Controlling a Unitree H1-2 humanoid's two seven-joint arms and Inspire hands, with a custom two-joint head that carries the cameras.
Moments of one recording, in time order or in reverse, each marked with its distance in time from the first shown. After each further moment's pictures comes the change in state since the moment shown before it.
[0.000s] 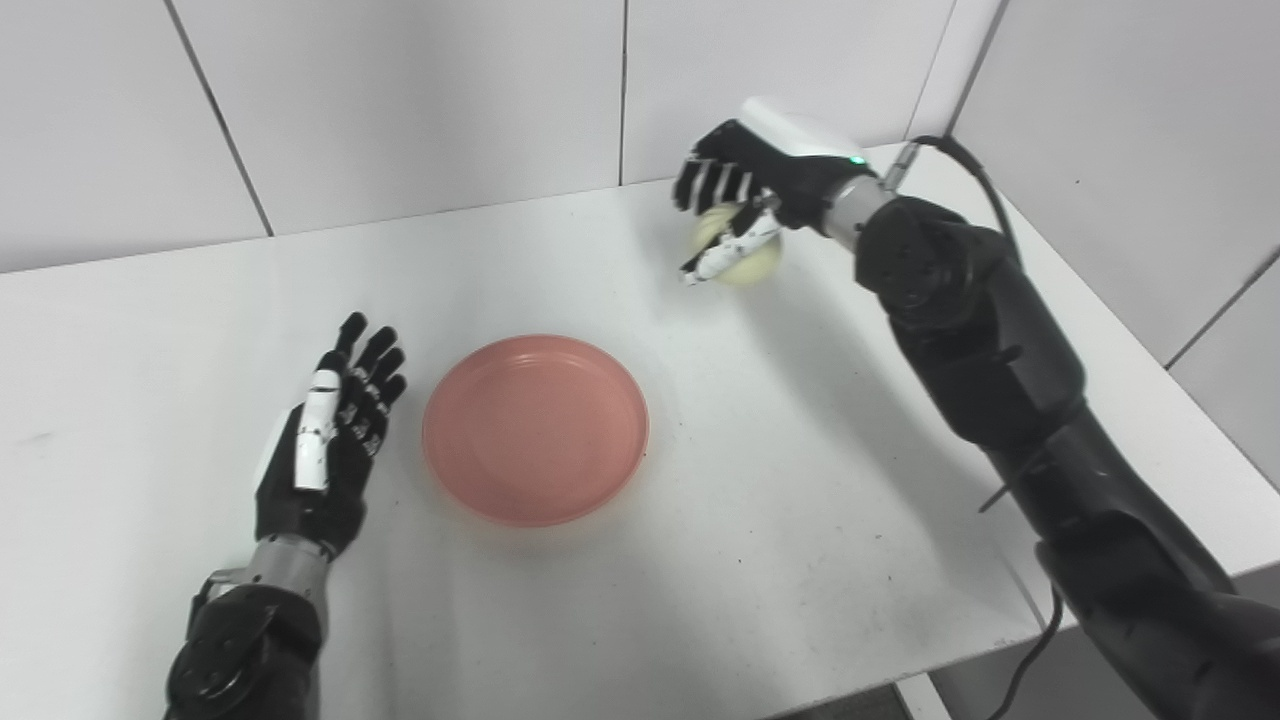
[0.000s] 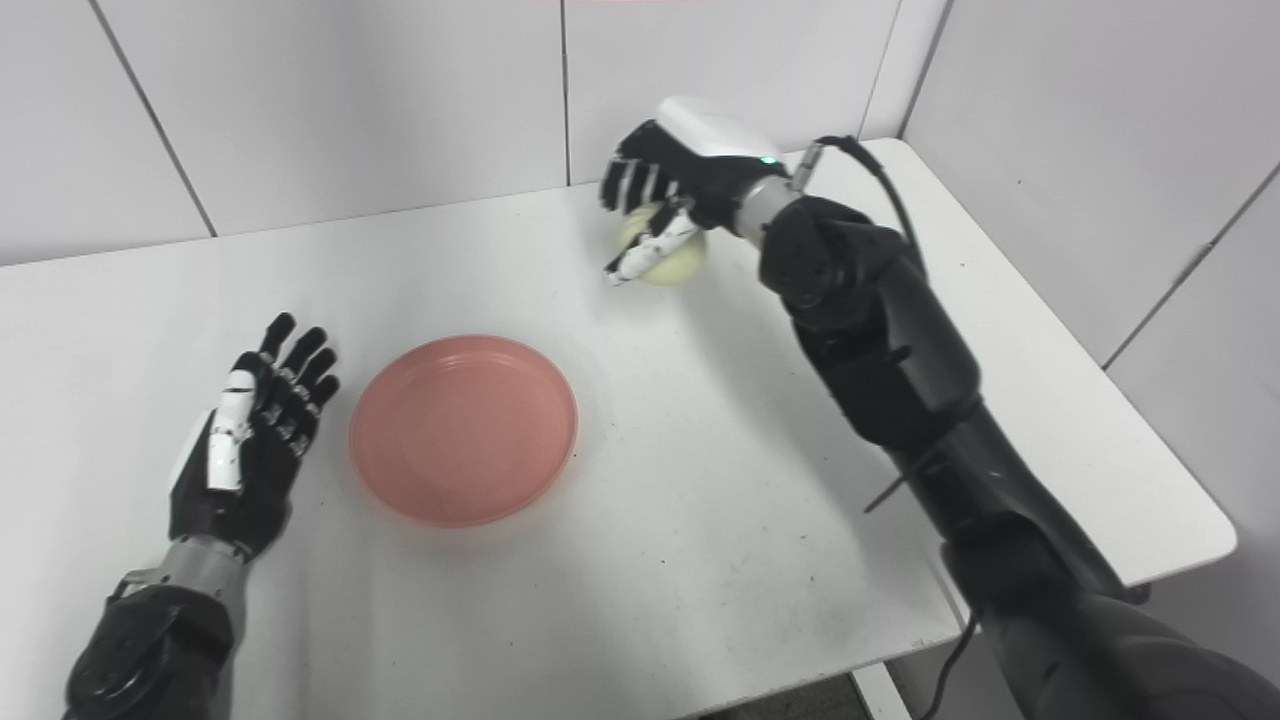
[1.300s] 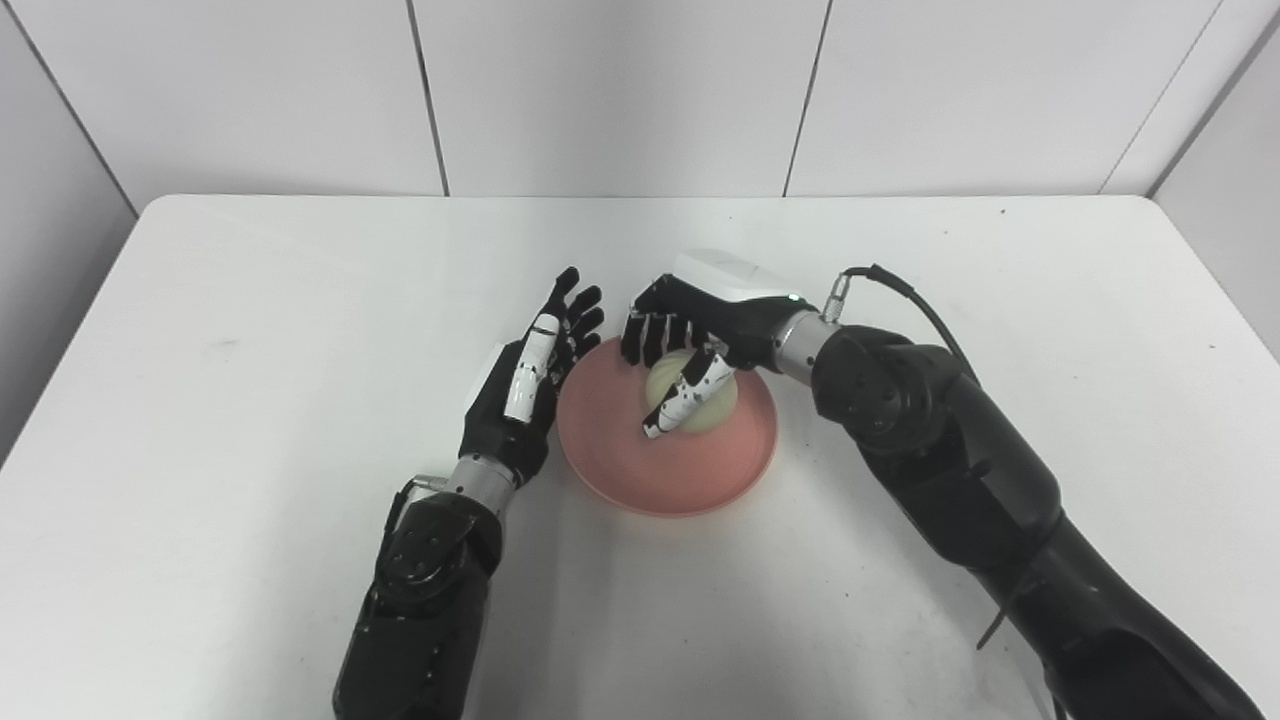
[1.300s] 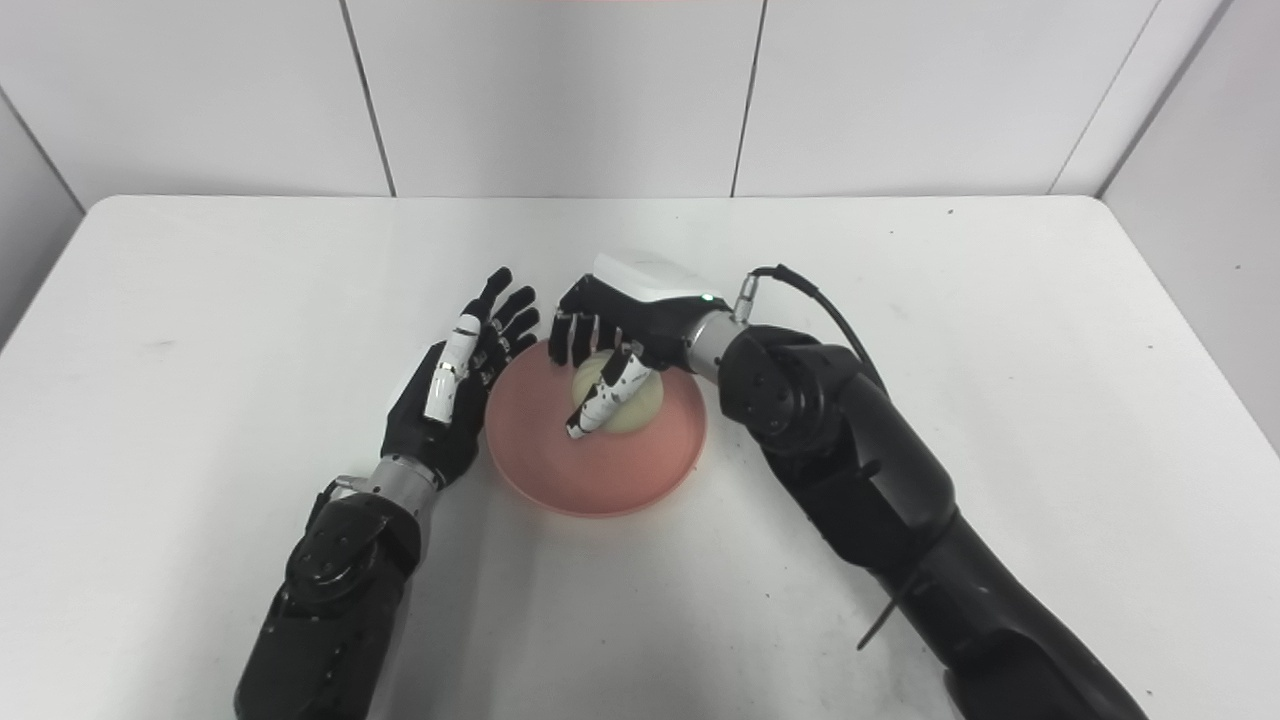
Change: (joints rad) left arm -0.055 -0.079 -0.020 0.096 0.089 -0.062 0.044; right arm 0.006 0.177 0.257 0.098 0.005 -0.085 0.026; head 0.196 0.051
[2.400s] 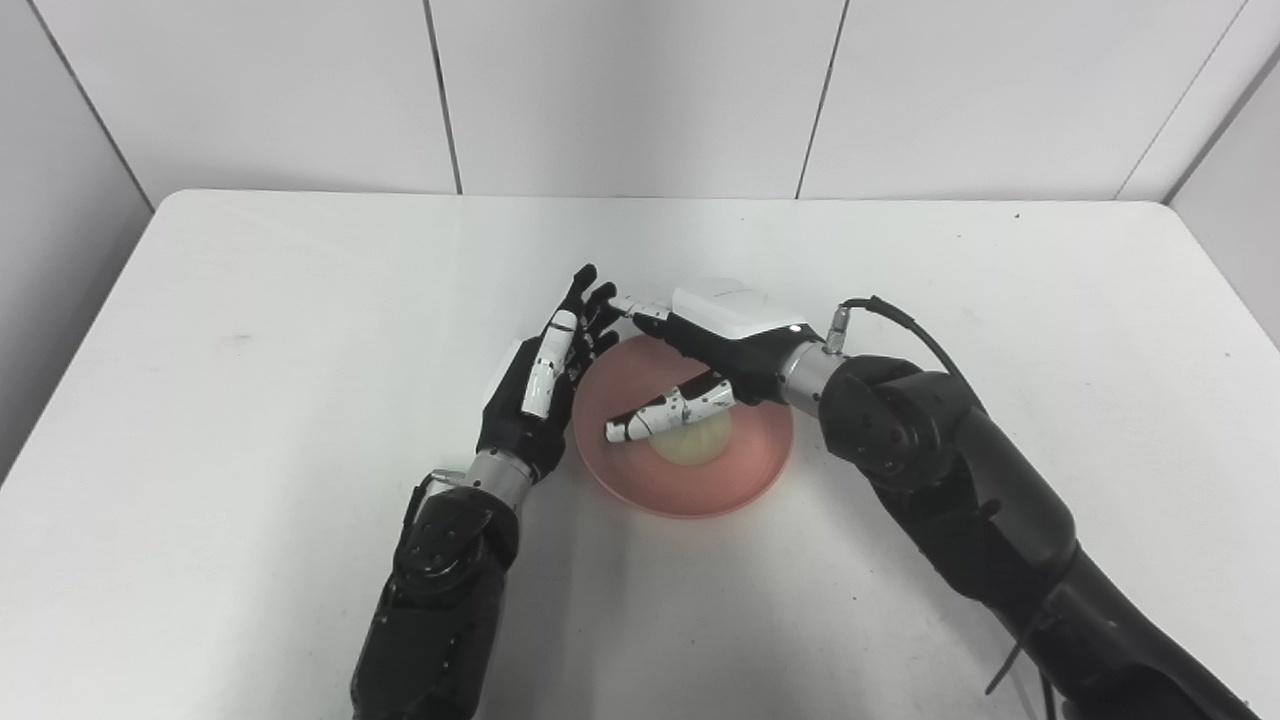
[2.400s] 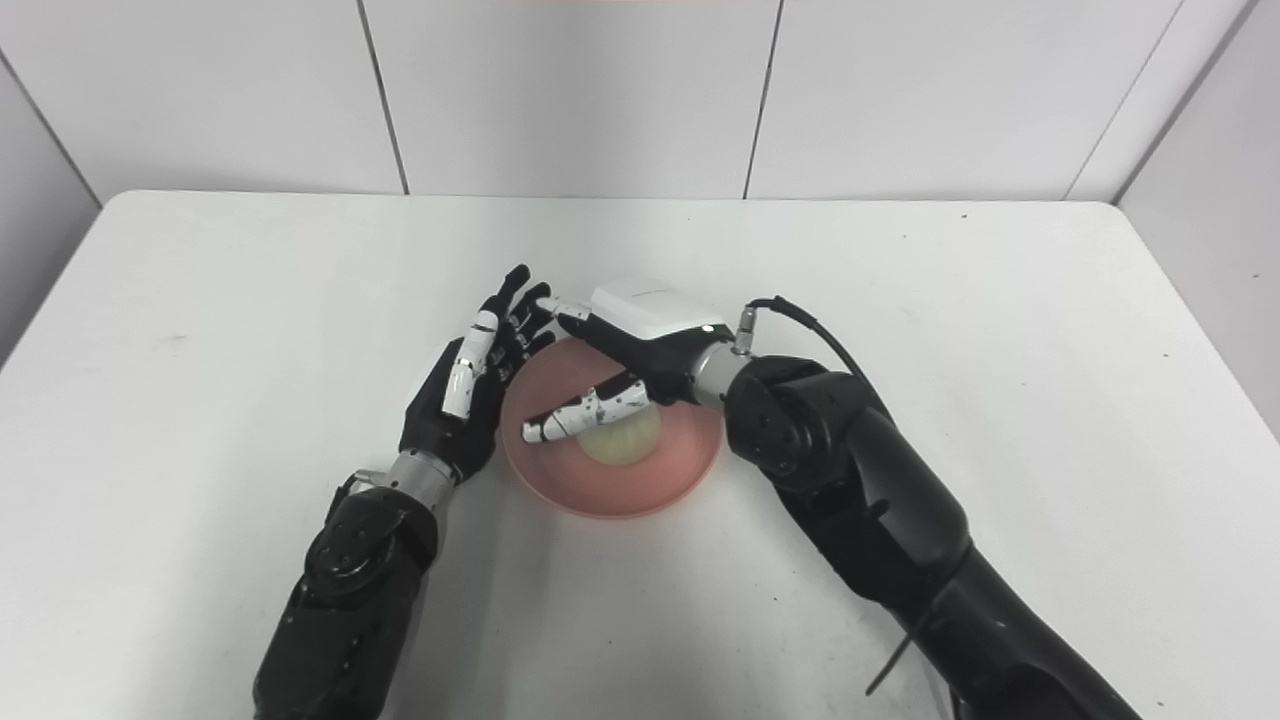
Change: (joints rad) left arm -0.015 -0.015 0.004 0.033 -0.002 -0.024 -0.006; right arm 0.037 -0.016 0.000 -0.093 -0.087 -0.062 0.063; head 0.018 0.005
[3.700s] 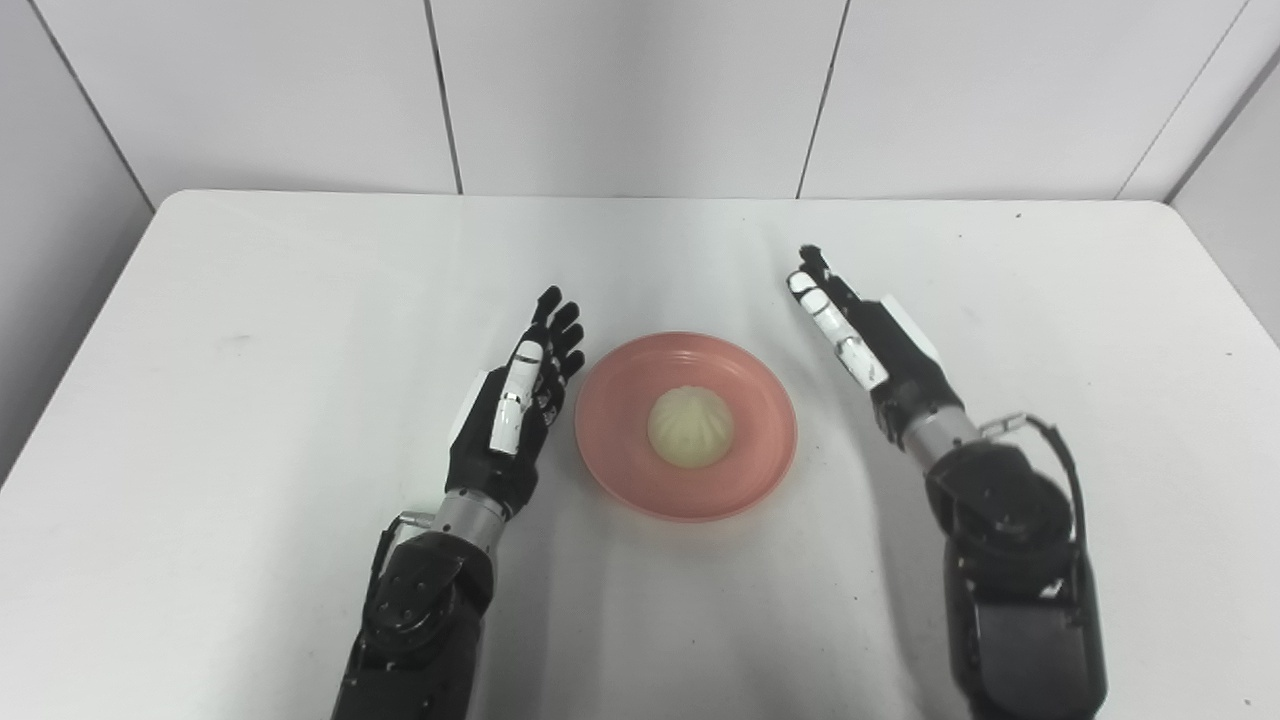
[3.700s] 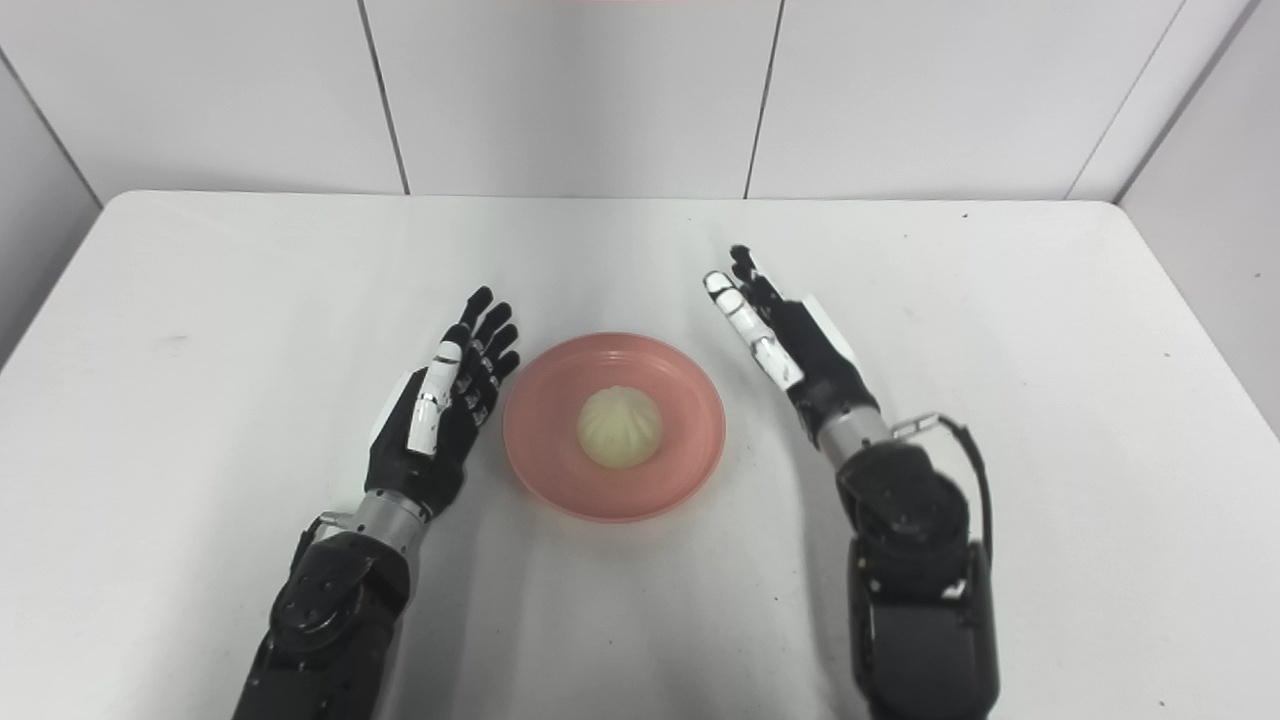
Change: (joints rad) left arm 0.152 0.025 0.020 -0.172 0.005 0.000 0.021; right arm 0.347 0.342 -0.601 0.025 0.458 0.052 -0.358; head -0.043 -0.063
